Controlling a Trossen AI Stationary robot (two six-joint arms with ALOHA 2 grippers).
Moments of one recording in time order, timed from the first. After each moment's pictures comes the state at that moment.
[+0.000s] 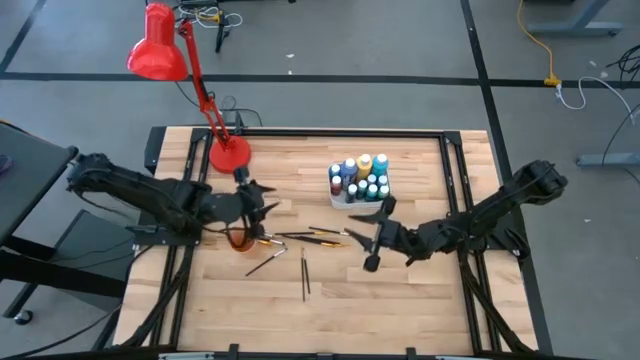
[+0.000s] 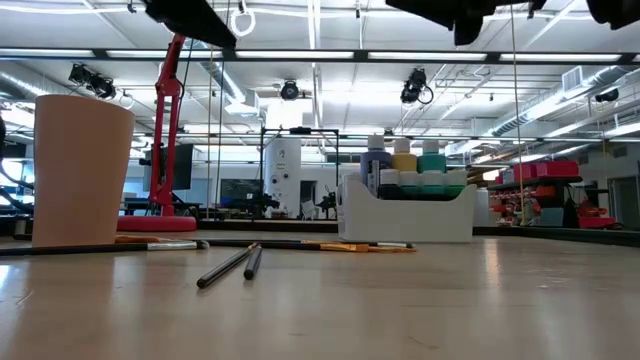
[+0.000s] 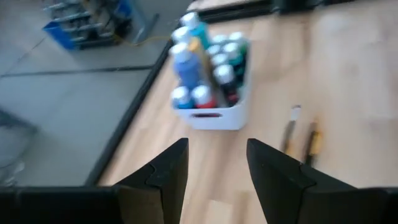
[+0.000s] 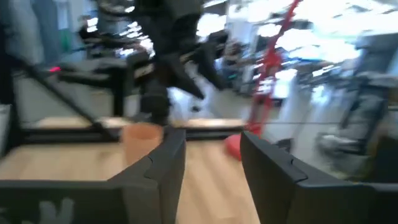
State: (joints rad) left arm -0.28 1.05 0.90 -0.45 -0.67 -0.07; right arm 0.44 1.40 0.62 0.89 0.74 -0.18
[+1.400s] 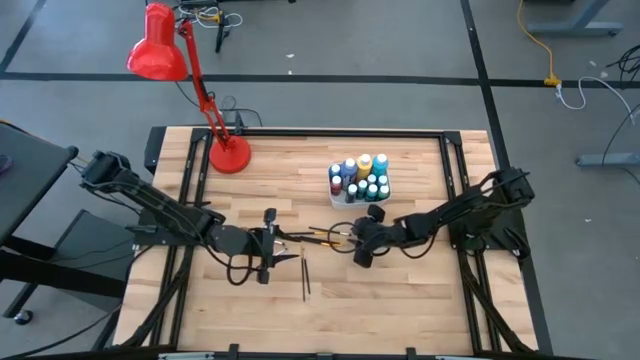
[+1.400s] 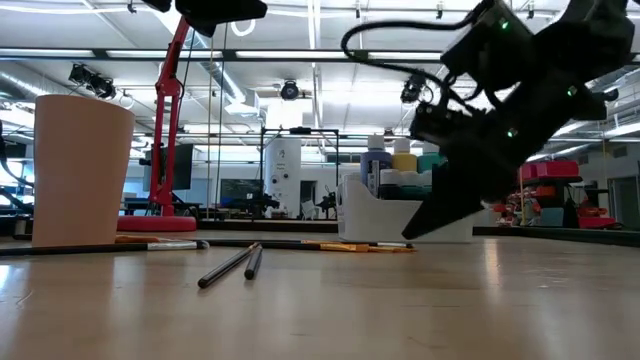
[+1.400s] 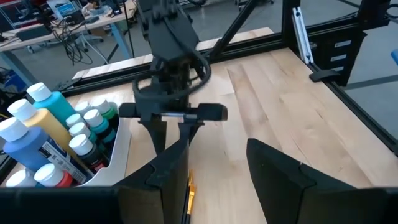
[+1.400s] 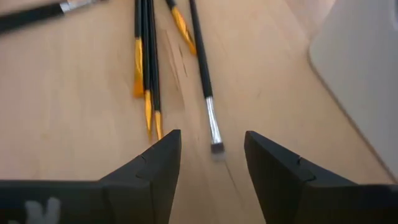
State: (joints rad) left arm -0.46 1.24 0.73 0.17 -0.45 0.04; right arm 0.22 1.69 0.62 0.24 0.38 0.38
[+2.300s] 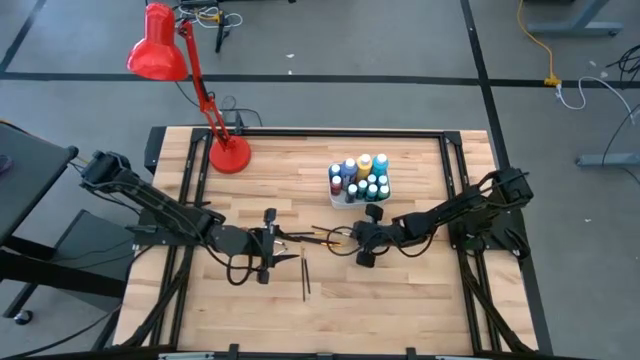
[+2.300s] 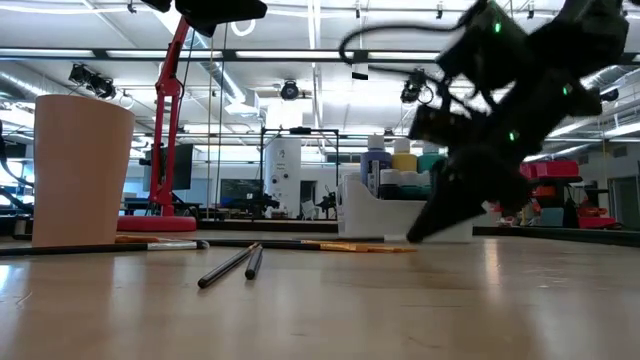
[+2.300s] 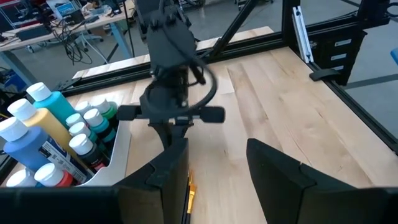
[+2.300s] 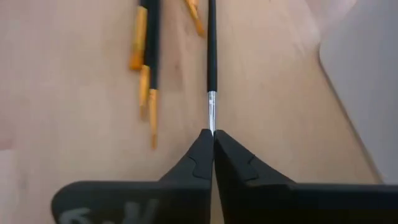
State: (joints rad) left arm -0.46 1.24 0.73 0.17 -0.45 0.04; right arm 0.21 1.69 0.64 0.18 0.35 0.23
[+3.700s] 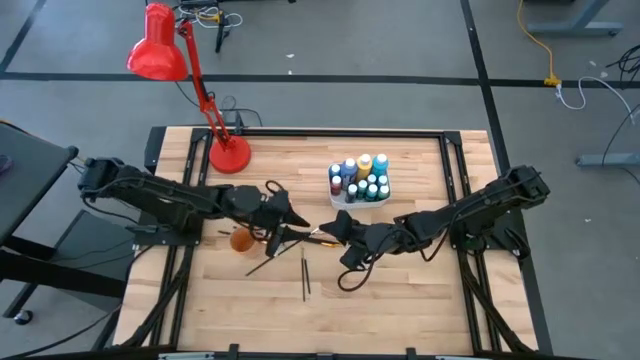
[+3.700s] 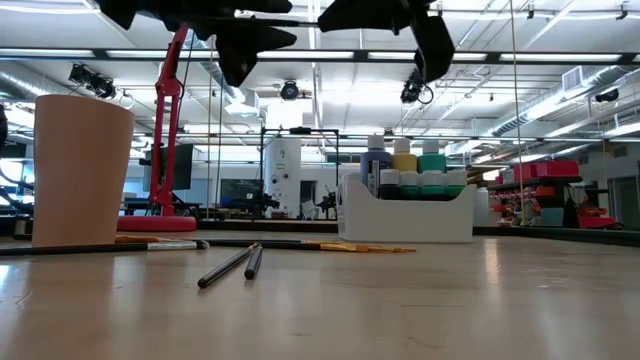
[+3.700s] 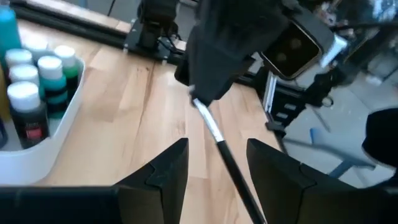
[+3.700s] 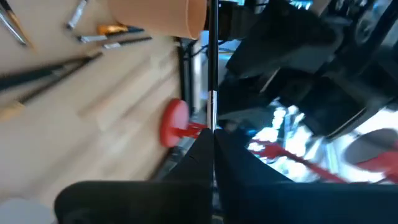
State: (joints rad) left arm -0.12 1.25 0.73 0.23 0.05 -0.38; right arm 0.33 1.57 1.05 0.16 0.58 -1.46
